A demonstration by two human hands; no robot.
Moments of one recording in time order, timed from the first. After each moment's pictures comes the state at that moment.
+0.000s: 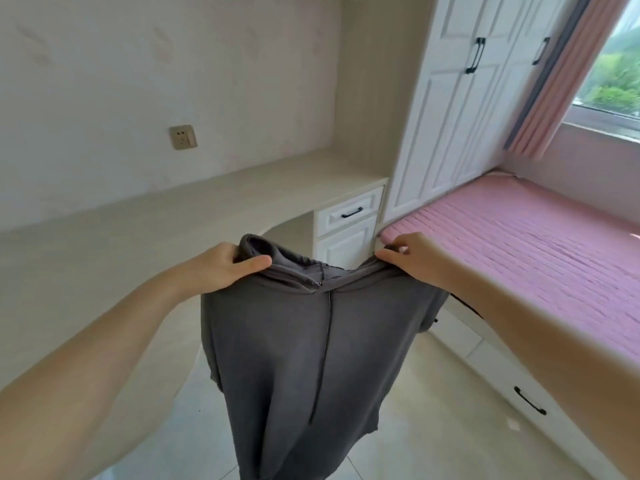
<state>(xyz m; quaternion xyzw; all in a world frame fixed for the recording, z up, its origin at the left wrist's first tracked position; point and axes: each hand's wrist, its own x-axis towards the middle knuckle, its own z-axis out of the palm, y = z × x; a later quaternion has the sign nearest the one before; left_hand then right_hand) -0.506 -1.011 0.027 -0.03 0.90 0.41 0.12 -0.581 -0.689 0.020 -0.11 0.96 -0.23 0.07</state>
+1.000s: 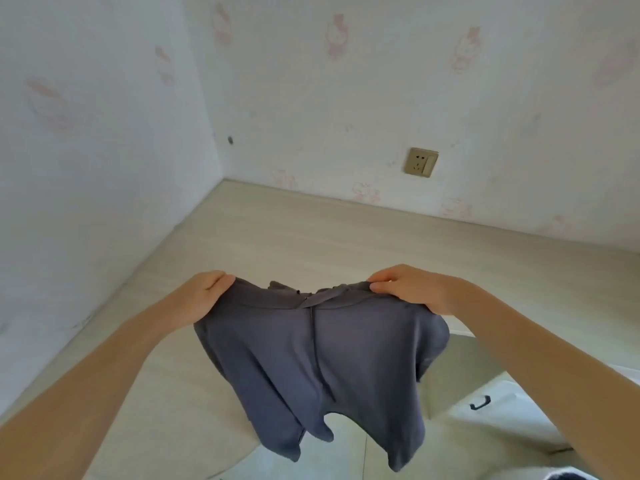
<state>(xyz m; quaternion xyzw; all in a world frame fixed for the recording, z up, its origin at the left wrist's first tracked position) -0.552 -1.271 -0.053 -0.45 0.82 0.34 -0.08 -0.862 -1.098 -0.013 -0.45 0.75 -0.18 0.45</state>
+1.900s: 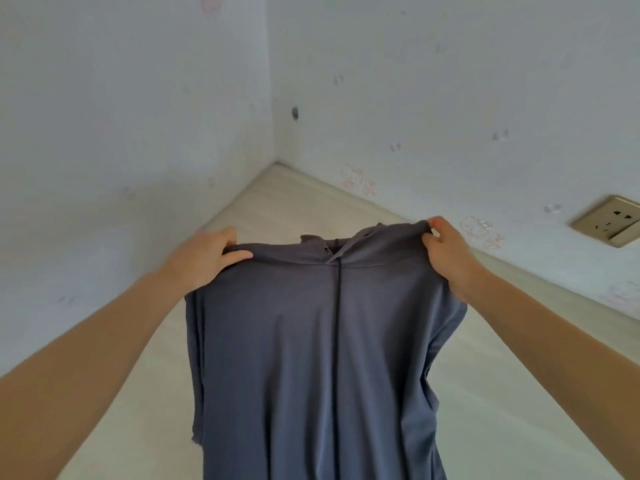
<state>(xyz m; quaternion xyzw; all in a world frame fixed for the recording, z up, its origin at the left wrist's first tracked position) -0.591 -1.582 -0.146 -0.53 0.82 0.19 -0.08 -0.946 -1.468 -0.104 -0.40 0.79 -0.35 0.31</state>
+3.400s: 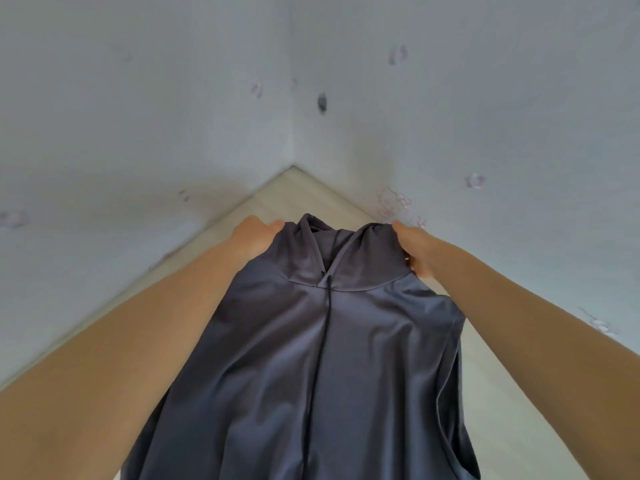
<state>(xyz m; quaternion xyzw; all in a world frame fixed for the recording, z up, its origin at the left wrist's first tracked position) -0.715 -1.771 -0.251 -0.73 0.51 0.44 -0.13 -0.981 -1.737 -0.243 -0.28 0.75 -0.23 0.55</state>
